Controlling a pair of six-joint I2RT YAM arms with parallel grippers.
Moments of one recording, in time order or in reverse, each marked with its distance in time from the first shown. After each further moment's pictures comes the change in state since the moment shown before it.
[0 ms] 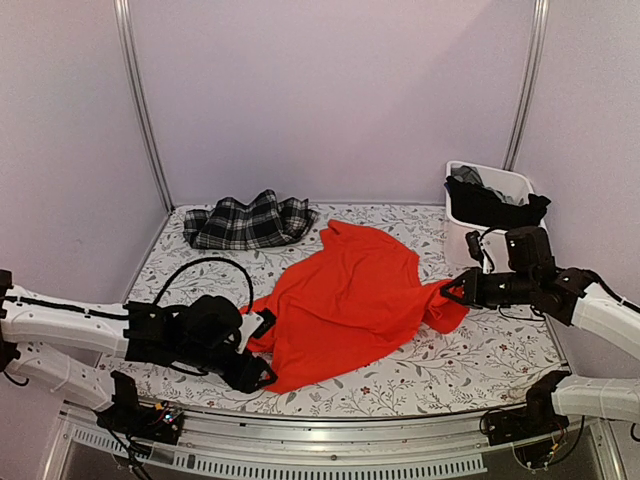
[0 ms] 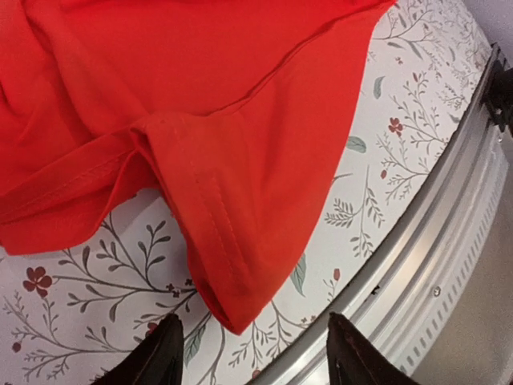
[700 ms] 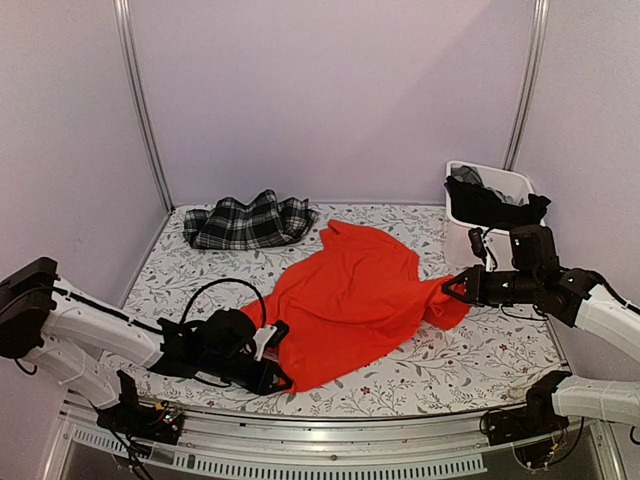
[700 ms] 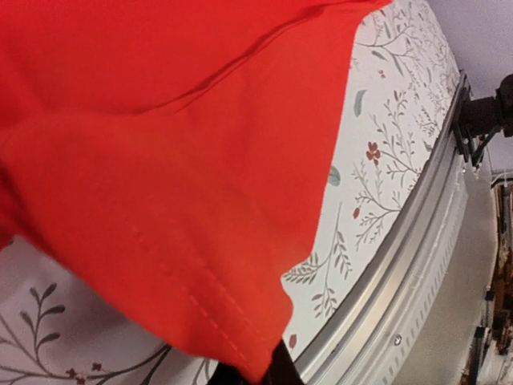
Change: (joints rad) left arm 0.023 0.188 -0.164 0.482 0.178 -0.233; right arm 0.000 -0.042 0.005 -0.009 -0.002 0.000
